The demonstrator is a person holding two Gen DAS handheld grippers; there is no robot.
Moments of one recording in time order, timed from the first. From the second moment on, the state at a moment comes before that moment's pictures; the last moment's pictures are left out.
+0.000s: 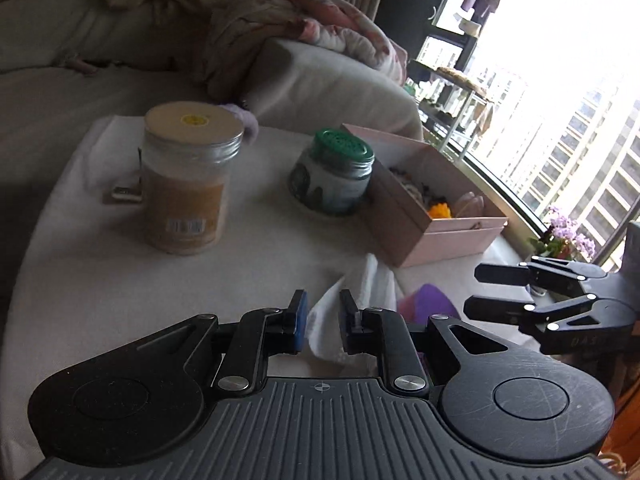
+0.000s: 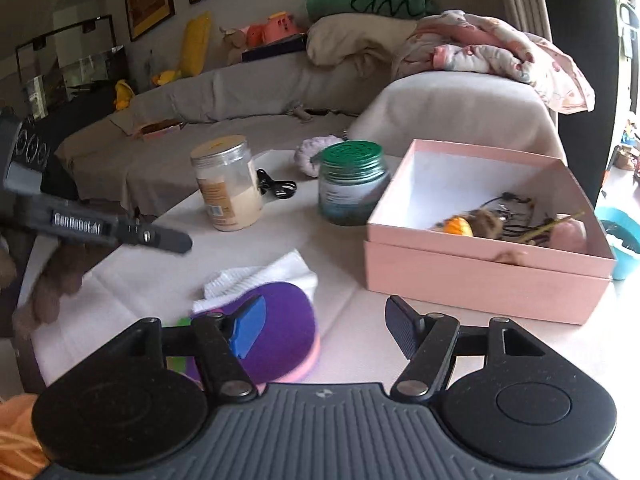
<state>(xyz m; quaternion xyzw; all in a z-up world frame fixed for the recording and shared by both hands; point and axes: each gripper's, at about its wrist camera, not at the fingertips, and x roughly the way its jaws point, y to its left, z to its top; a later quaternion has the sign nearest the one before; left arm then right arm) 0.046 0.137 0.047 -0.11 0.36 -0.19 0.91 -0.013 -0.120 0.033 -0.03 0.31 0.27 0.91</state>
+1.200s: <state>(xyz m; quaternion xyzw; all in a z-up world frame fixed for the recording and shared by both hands) 0.001 0.007 0.029 0.14 0.33 -0.30 0.89 -0.004 -0.170 0.015 0.01 0.32 0.13 0.94</state>
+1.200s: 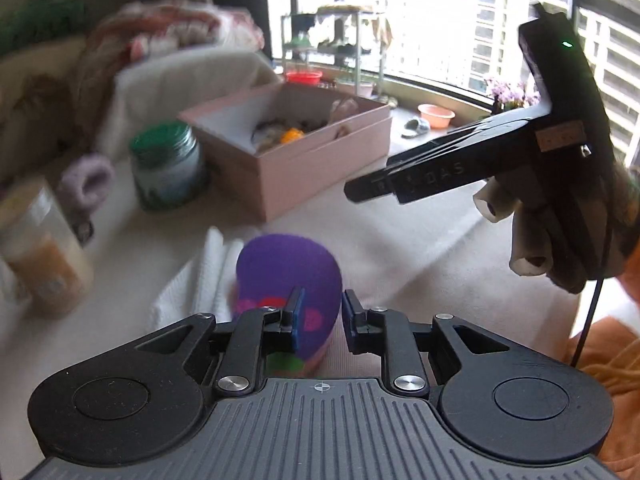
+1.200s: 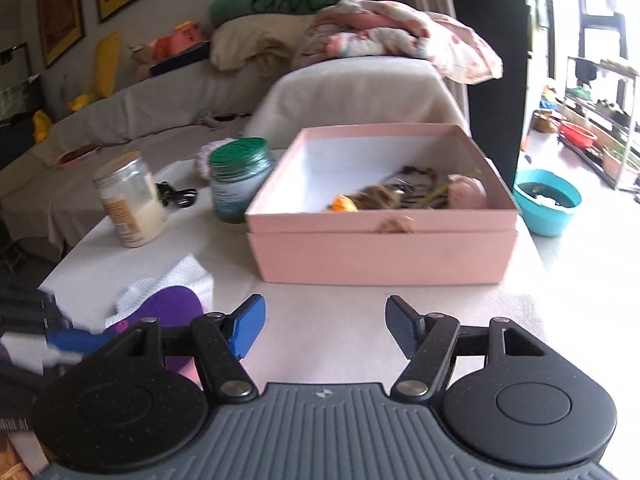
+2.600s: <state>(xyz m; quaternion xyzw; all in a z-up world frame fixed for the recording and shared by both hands) 0.024 0.119 0.051 -0.06 0.32 -0.19 0.93 0.041 -0.084 0.034 0.00 0.43 0.29 0.85</state>
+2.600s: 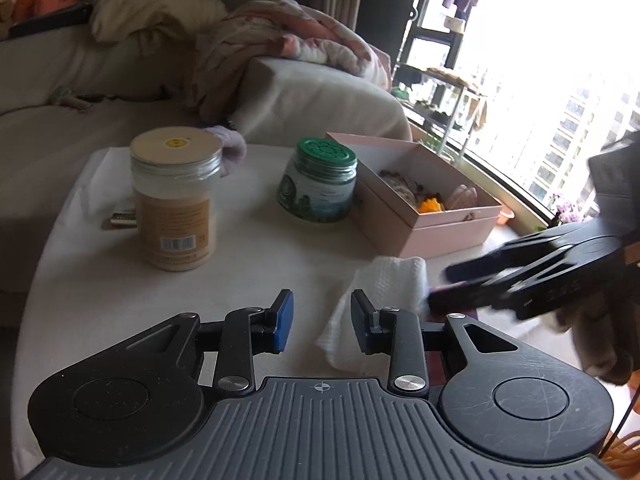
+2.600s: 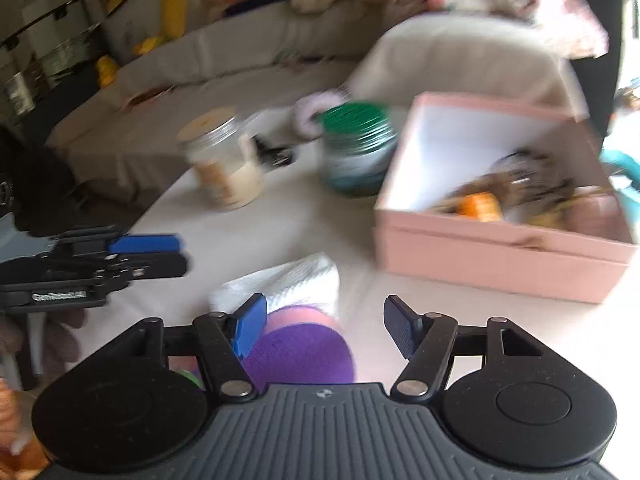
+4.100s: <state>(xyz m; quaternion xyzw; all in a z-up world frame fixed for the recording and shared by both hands) 0.039 -0.016 0.041 0.07 0.32 -0.28 0.90 -0.024 -0.208 -0.004 -0.06 0.35 0.00 0.94</state>
